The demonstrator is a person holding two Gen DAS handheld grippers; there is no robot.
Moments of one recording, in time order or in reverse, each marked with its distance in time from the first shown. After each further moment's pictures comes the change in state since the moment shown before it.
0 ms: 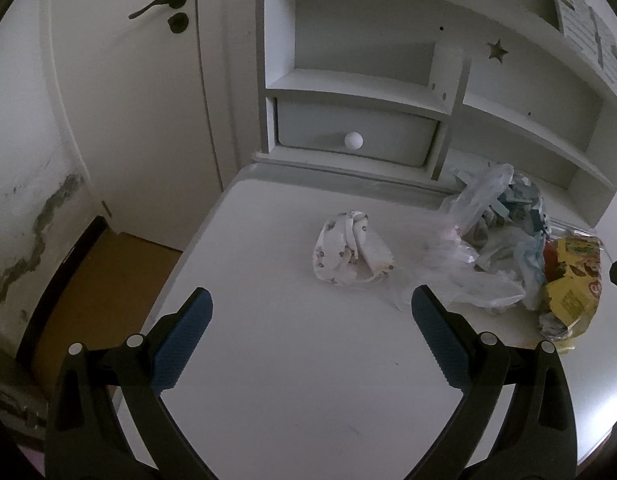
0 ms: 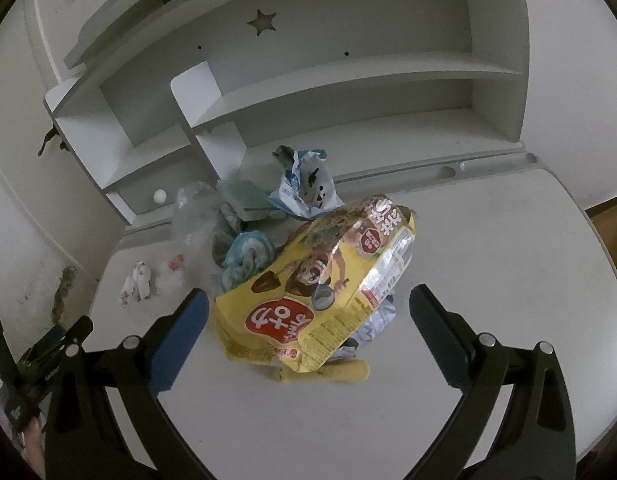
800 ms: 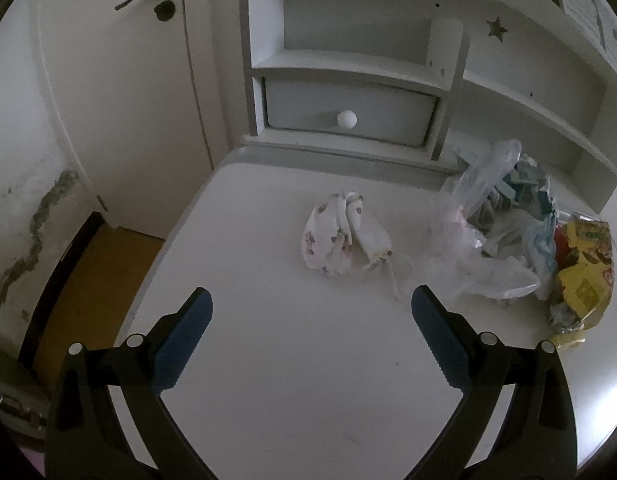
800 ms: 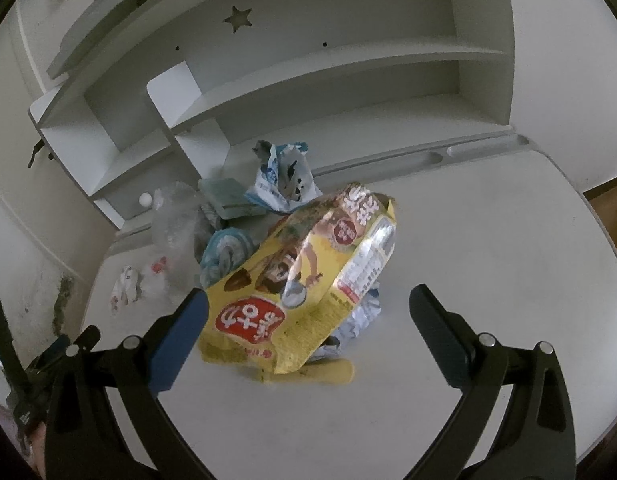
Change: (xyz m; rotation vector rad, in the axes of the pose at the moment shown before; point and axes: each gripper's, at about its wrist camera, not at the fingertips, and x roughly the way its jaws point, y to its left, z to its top) left arm 0.021 -0.008 -0.008 0.020 0.051 -0.004; right arm 0.007 -0.014 -0.005 0.051 0.015 -0.013
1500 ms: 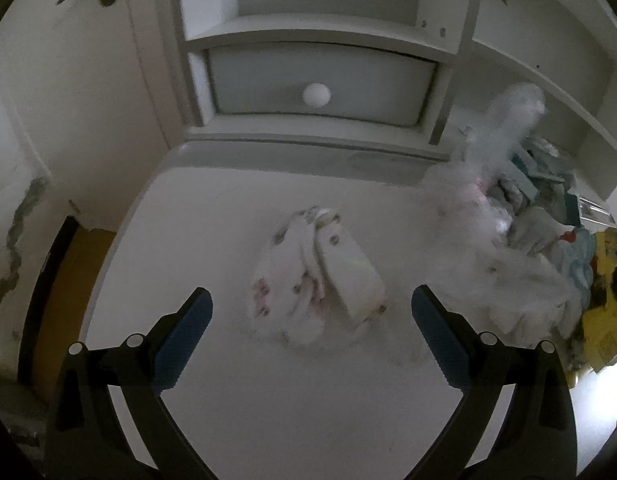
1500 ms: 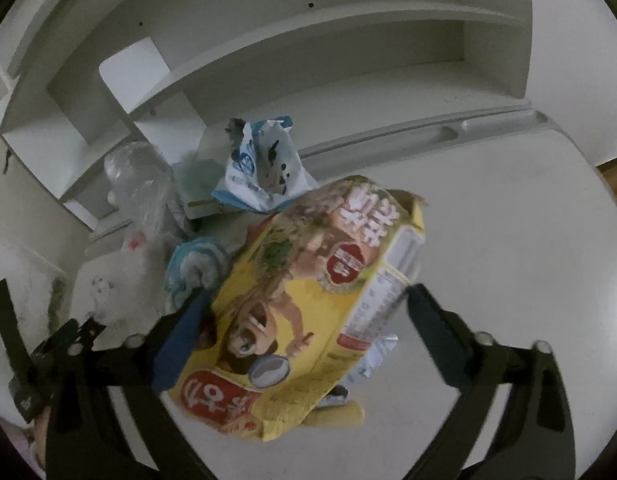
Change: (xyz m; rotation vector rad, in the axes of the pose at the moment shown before) left arm 0.075 -0.022 0.039 0.070 0.096 -0.072; right arm 0.057 -0.003 0.016 0.056 0.080 -0.019
